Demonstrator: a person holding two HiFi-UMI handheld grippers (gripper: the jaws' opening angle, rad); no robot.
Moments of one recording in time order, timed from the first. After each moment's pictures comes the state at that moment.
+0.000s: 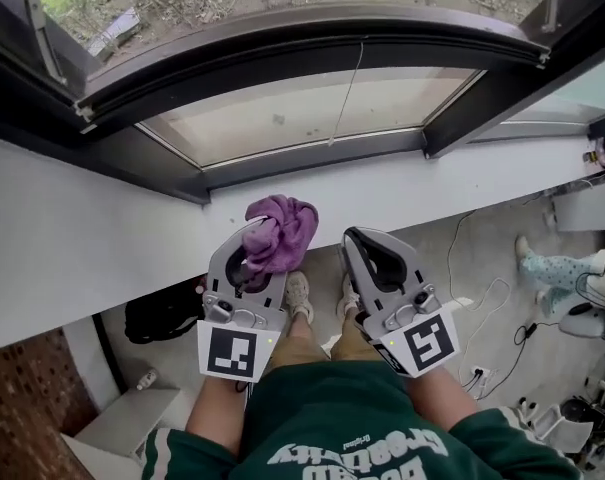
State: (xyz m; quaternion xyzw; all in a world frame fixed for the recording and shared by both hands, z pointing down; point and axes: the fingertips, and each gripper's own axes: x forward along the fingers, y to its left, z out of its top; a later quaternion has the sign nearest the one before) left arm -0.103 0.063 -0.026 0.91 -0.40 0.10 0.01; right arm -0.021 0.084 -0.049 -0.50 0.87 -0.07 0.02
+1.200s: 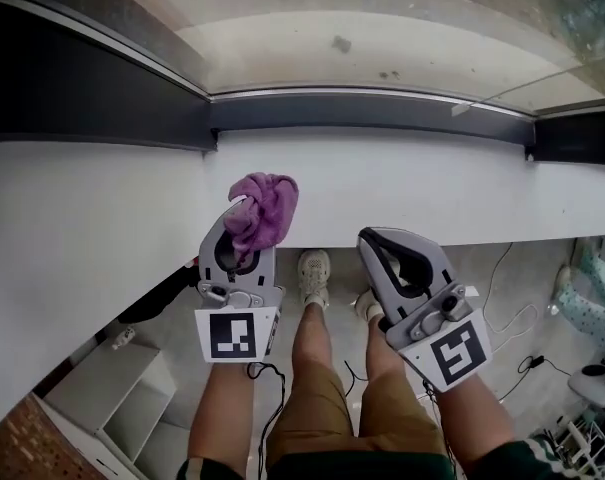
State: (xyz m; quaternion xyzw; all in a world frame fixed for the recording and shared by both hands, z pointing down) left arm -0.216 -0.004 0.292 0.80 -0.56 0.17 0.09; right arm -0.093 0.018 0.231 -0.37 0.92 -0.14 -0.03
